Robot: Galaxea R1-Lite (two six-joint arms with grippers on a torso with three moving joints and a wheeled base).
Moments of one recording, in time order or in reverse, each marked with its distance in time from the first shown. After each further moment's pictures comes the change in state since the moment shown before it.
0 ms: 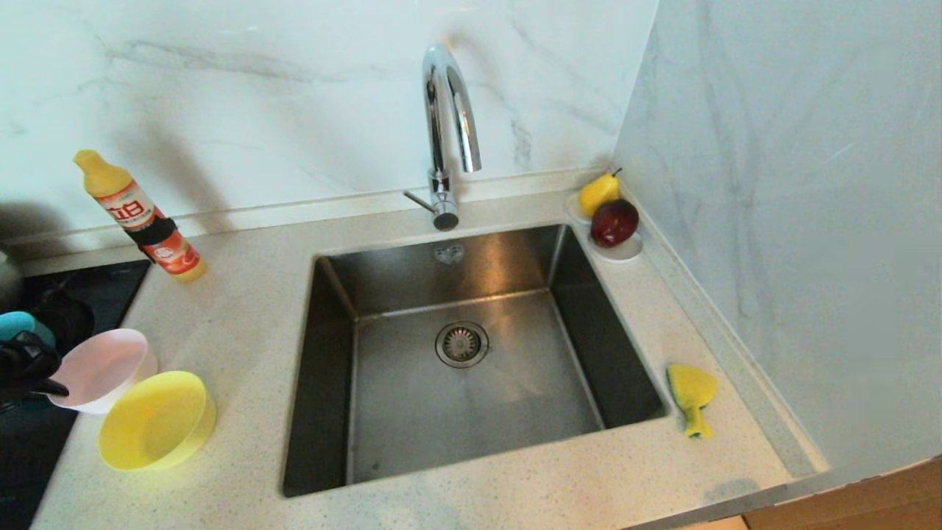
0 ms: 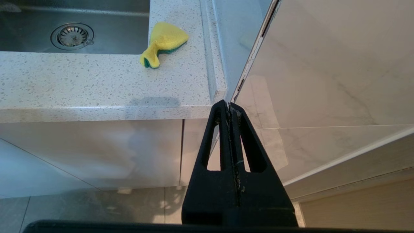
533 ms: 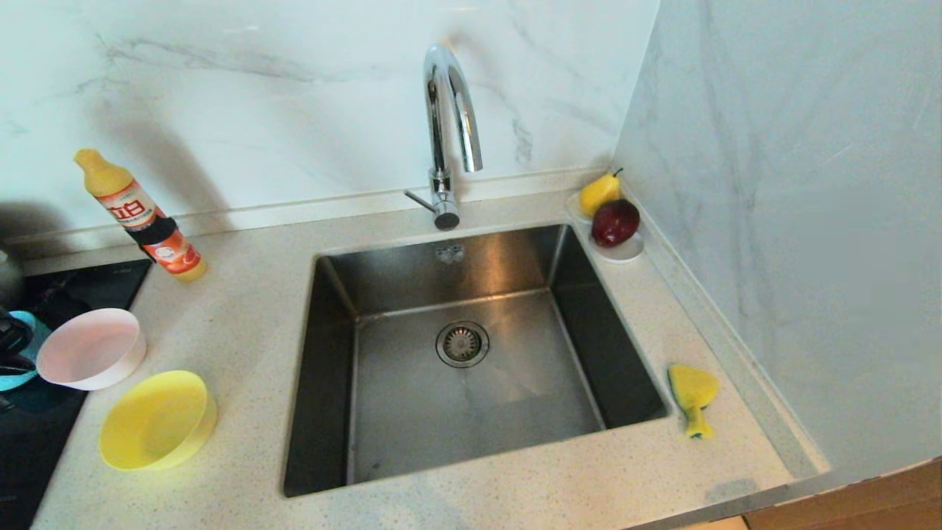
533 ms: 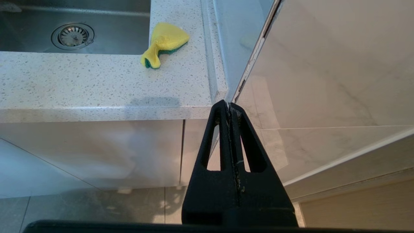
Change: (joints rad) left arm 0.011 -0.055 -0.075 0.012 0.032 -0.016; right arm 0.000 0.000 0.000 0.000 0.000 0.000
